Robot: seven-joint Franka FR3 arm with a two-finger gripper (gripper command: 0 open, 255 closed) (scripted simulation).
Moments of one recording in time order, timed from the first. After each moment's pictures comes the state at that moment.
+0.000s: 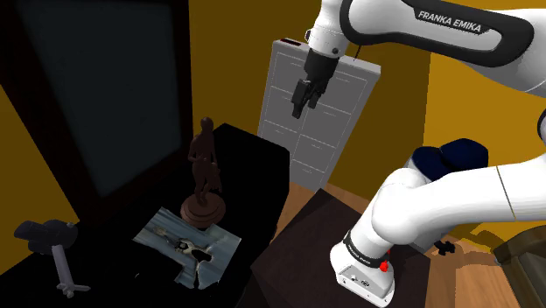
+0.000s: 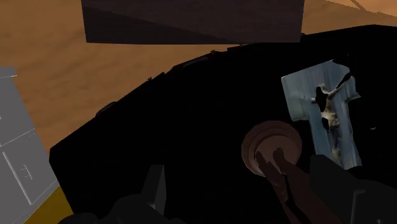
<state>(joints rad) 0.01 -0.74 0.04 -2.30 0.01 1.61 0.00</state>
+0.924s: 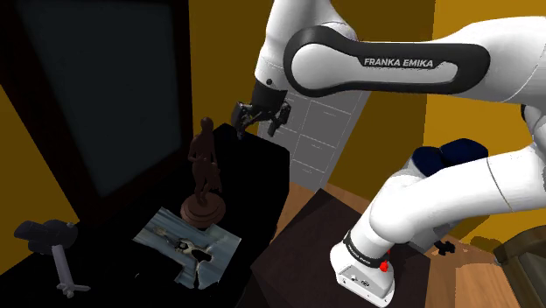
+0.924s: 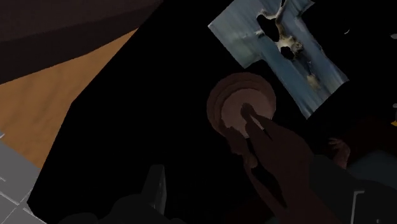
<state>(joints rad) -0.05 -0.60 0.37 -2.36 0.16 1.93 0.62</state>
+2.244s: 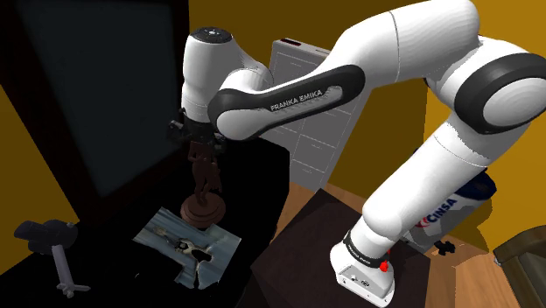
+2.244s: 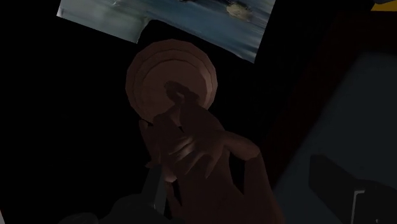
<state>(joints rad) -0.27 -0.09 0.76 -2.16 -0.14 2.27 1.46</state>
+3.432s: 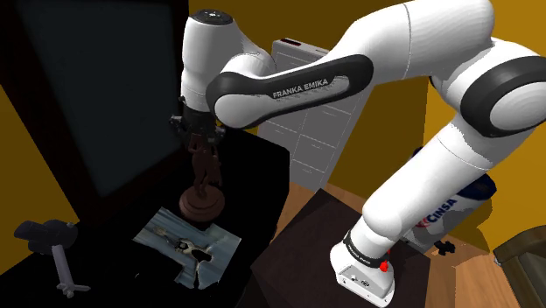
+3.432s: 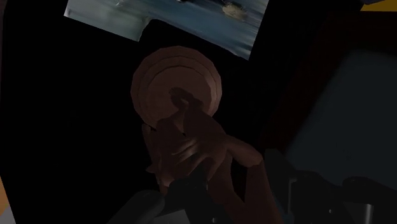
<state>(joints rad) -0.27 -0.13 0.75 -2.11 -0.10 2.21 1.43</state>
